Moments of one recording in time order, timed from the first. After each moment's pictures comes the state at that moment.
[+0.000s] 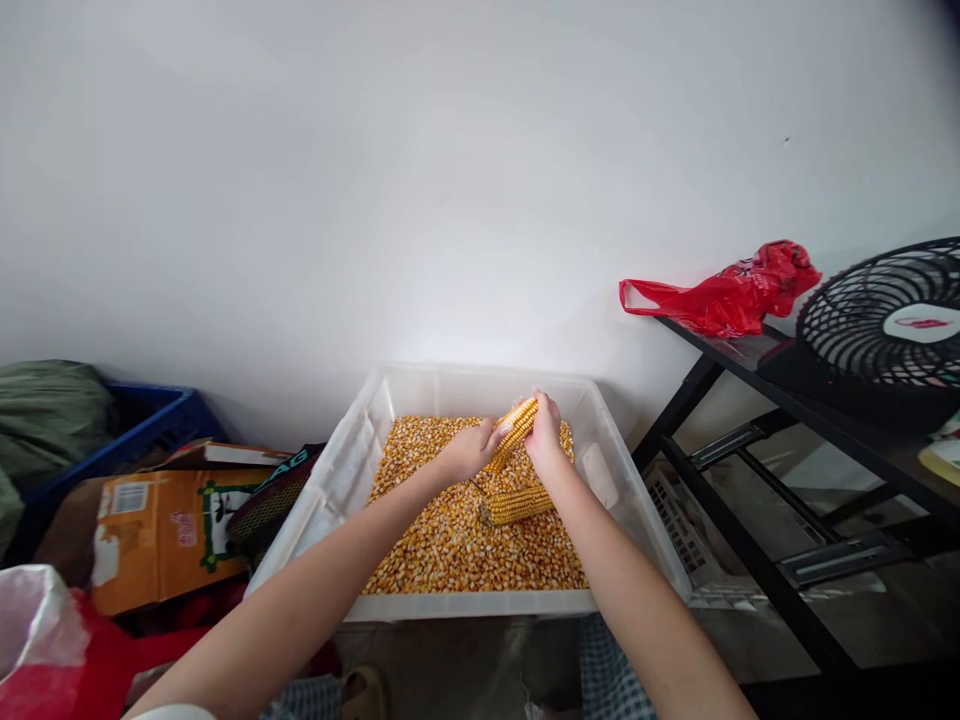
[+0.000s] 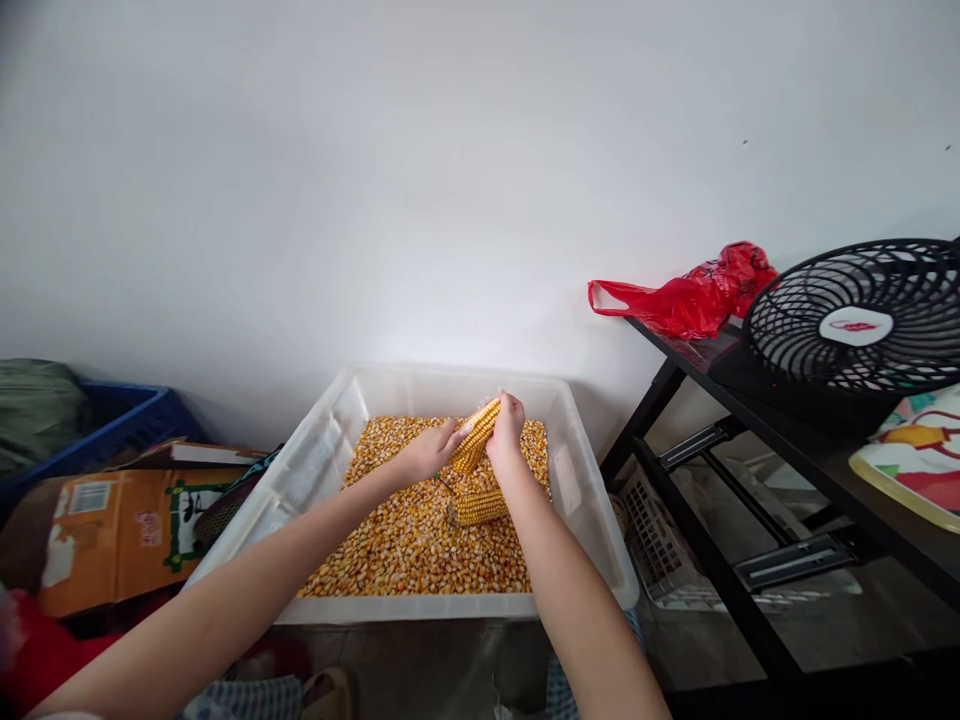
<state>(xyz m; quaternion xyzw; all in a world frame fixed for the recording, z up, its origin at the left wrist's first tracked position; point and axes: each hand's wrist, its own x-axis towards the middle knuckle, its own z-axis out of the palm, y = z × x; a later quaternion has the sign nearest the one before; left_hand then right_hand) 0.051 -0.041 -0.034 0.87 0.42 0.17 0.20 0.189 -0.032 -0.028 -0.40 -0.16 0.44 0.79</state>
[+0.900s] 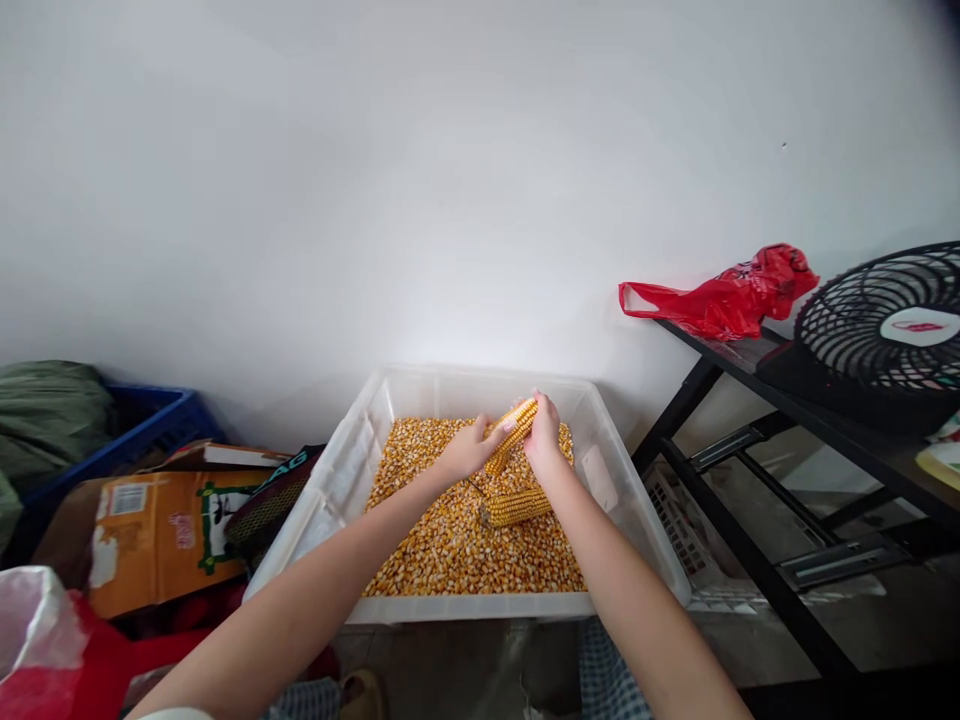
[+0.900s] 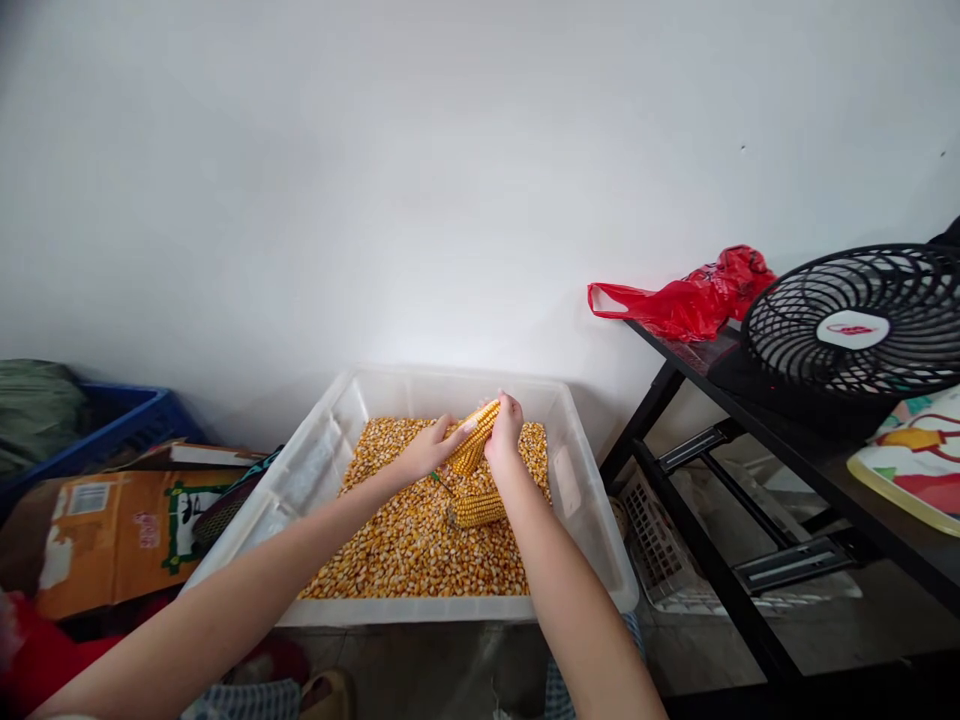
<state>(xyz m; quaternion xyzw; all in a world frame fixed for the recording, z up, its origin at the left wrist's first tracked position) 0.050 -0.045 -0.032 0.79 0.43 0.26 0.35 0.189 -0.030 -0.029 -0.39 -0.15 0.45 0.79</state>
